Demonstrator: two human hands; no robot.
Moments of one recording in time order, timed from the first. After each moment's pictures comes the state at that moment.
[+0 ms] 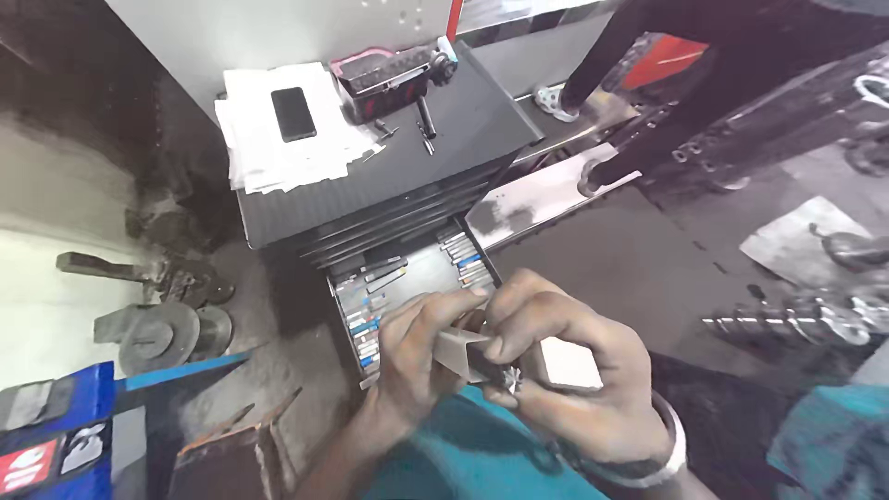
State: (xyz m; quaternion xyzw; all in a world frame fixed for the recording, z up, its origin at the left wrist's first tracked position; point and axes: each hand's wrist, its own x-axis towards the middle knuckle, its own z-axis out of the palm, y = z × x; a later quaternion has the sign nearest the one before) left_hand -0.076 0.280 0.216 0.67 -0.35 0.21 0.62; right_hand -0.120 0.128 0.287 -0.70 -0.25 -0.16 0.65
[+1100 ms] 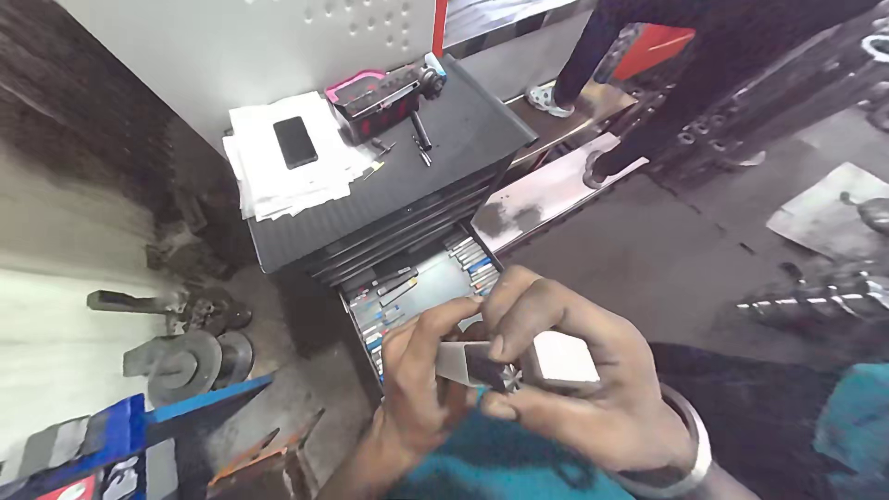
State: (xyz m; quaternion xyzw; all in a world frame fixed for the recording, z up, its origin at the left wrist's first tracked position) left_hand -0.080 0.292 0.235 0.67 -0.36 0.14 0.63; right_hand -0.116 0.136 0.299 -0.69 -0.25 -0.18 0.65
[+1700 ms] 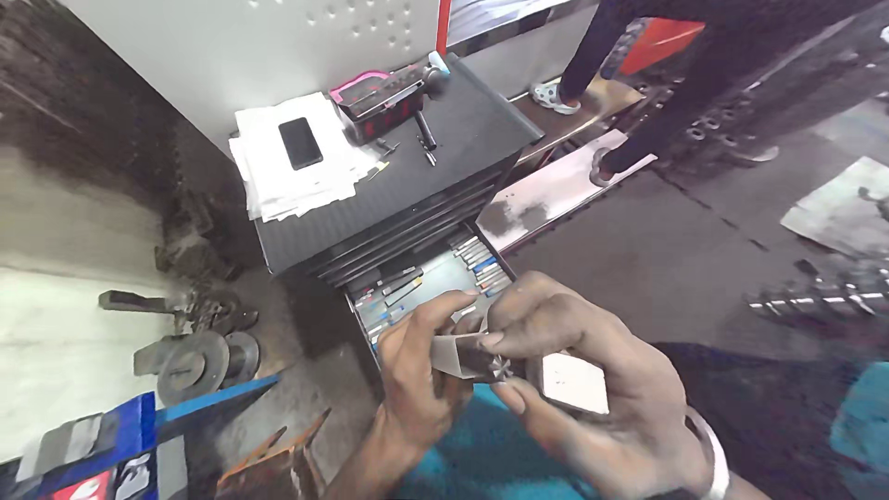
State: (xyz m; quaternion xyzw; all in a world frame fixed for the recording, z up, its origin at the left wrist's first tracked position) left_hand -0.073 0.295 0.235 0.69 -0.34 0.17 0.62; right_hand -0.119 0.143 0.302 -0.74 -0.24 -0.24 0.58
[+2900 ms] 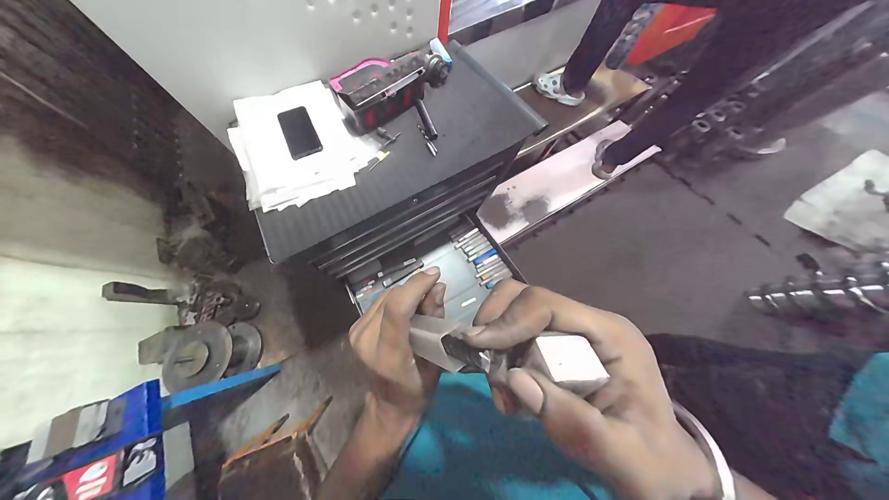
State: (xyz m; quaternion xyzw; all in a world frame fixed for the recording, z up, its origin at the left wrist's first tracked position) left_hand -0.065 0.300 0.228 0.75 -0.27 0.33 0.51; right_hand -0.133 0.156 0.299 -0.65 -0.19 -0.13 0.73
